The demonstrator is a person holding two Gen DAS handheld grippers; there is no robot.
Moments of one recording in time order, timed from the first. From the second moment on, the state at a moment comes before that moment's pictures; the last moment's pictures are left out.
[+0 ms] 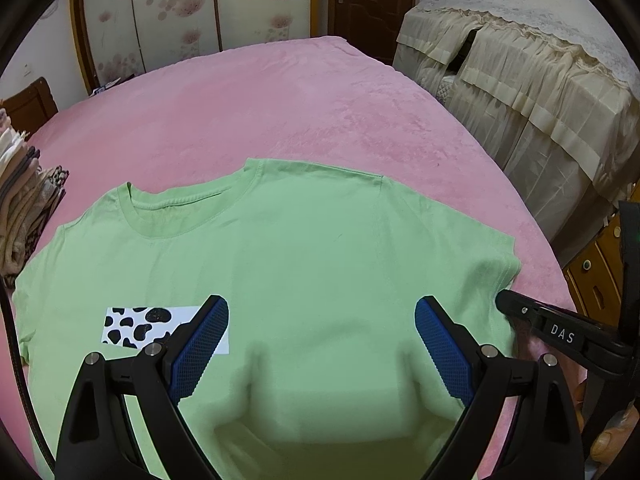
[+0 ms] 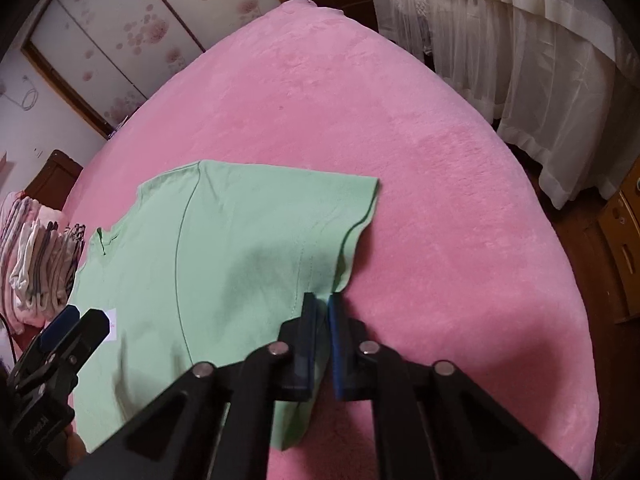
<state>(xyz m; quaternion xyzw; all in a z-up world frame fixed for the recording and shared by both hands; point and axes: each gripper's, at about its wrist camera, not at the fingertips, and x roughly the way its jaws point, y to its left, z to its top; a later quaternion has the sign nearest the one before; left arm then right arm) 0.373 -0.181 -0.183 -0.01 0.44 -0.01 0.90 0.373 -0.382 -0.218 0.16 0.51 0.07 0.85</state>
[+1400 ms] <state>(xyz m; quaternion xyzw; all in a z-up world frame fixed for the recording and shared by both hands) 0.323 -0.082 -0.178 -0.14 0.46 -0.05 0.87 0.331 -0.285 -0.134 0.07 0.46 0.12 0.88</state>
